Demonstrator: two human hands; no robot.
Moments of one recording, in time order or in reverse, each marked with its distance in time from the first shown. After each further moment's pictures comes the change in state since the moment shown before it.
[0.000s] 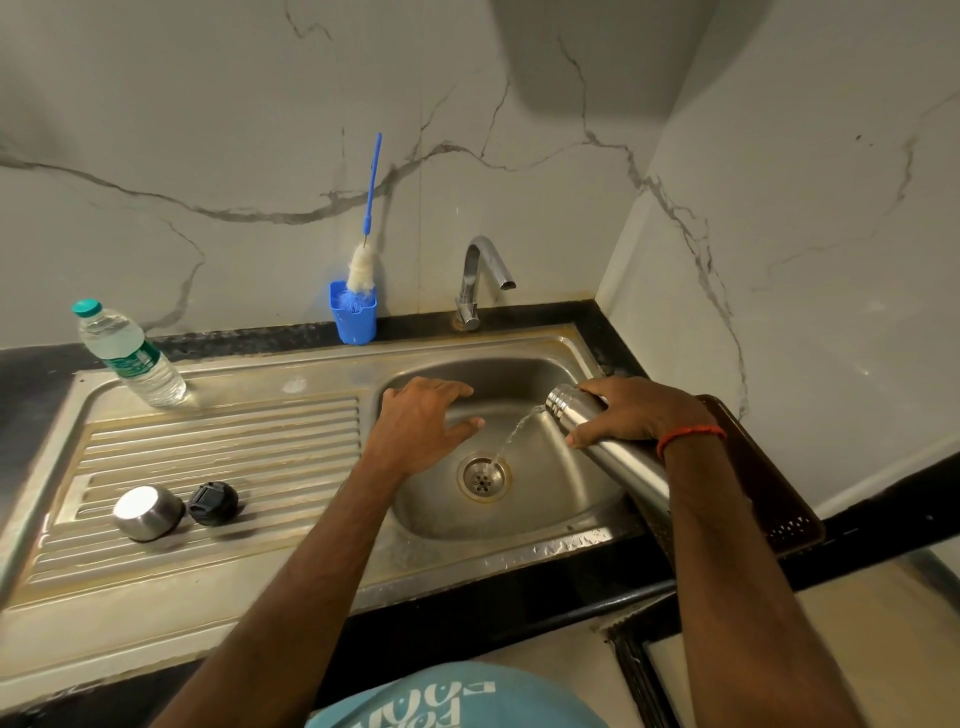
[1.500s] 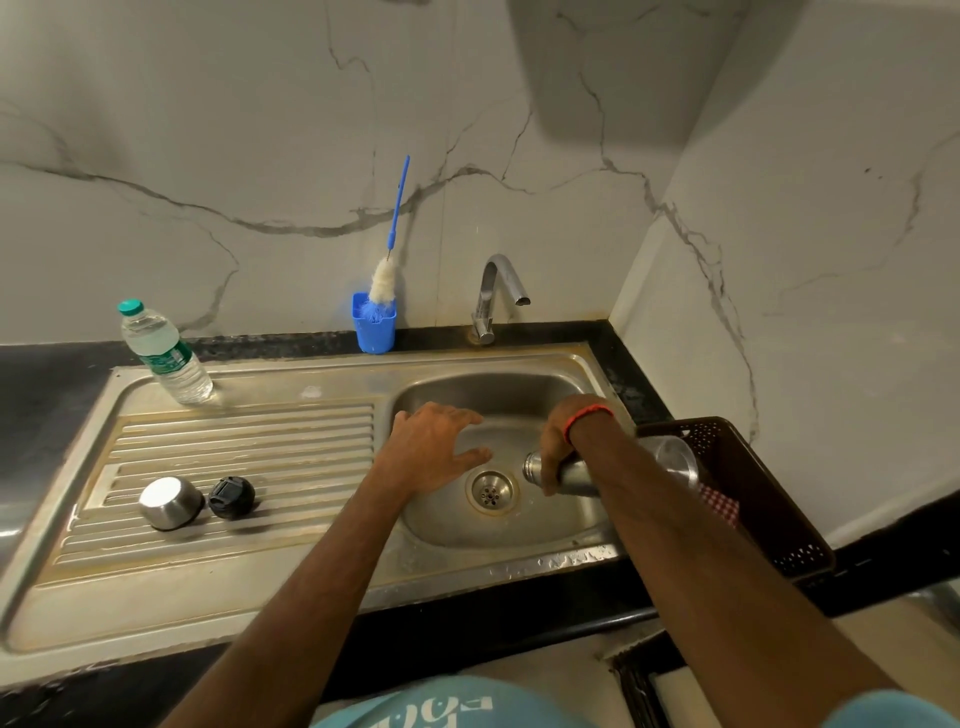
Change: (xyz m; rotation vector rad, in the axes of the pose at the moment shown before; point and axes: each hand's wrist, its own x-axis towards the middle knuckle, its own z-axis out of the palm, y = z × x) left_hand -0.024 0.014 -0.010 0.021 -0.115 -0.034; right_hand 0.059 -0.058 0.033 -0.352 -0.278 0.256
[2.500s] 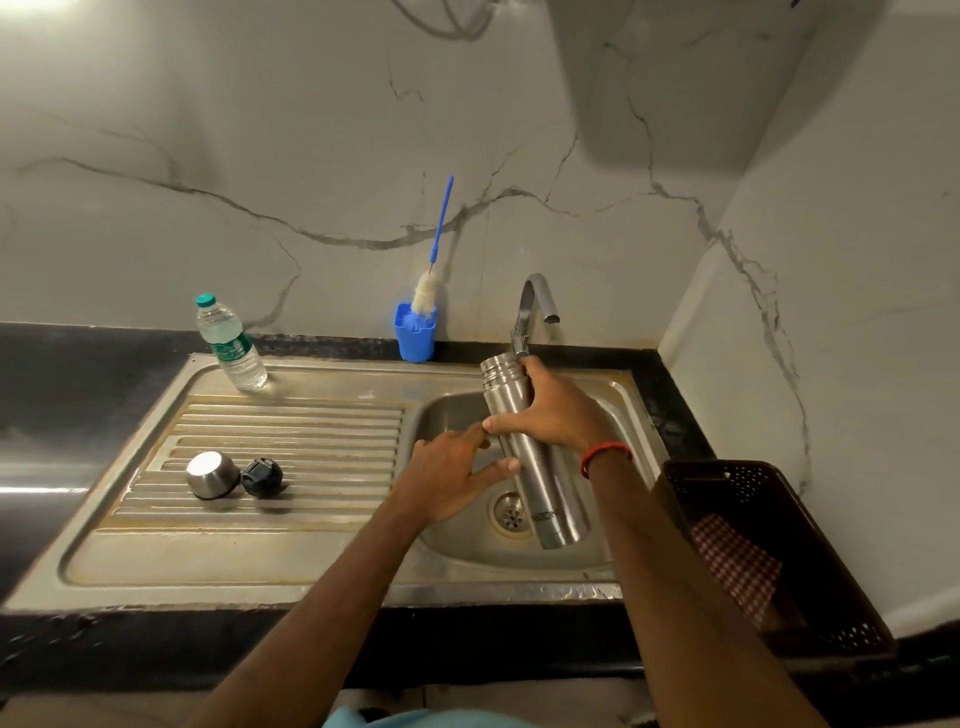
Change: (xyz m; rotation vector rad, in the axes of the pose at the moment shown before) left_hand -0.015 0.024 0.026 -0.195 0.087 -0.116; right_hand -0.007 -0.008 -0.004 0.589 0.581 -0.632
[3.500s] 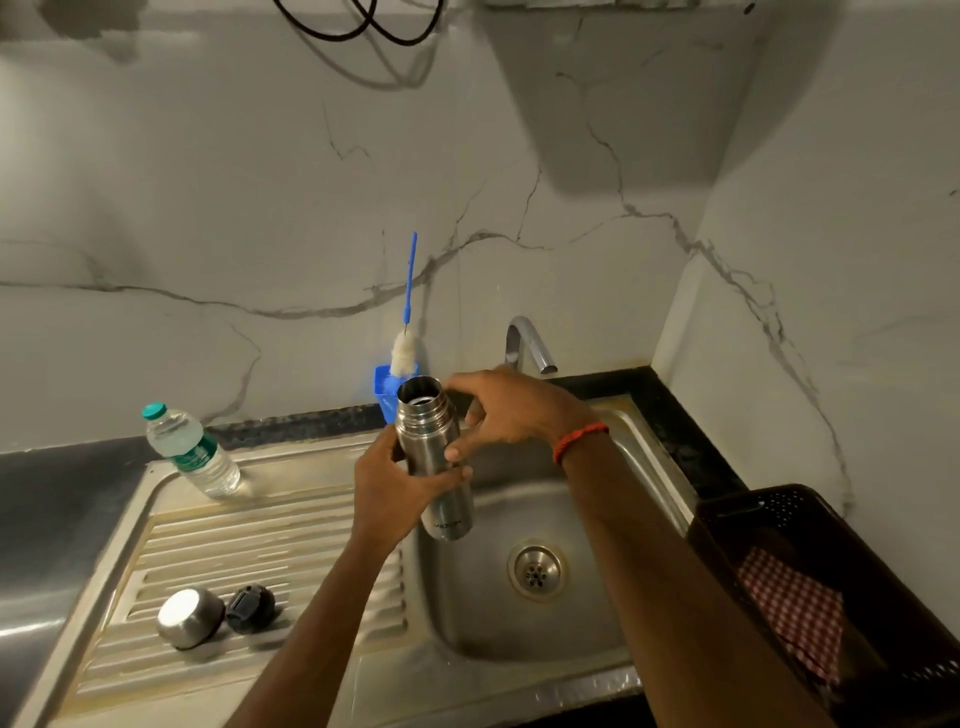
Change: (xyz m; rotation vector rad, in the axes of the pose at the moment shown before) left_hand 0.059 -0.049 -0.066 -0.575 0.472 -0.063; right_hand 0.071 -0.078 -0.048 -0.009 -0.258 -0.226
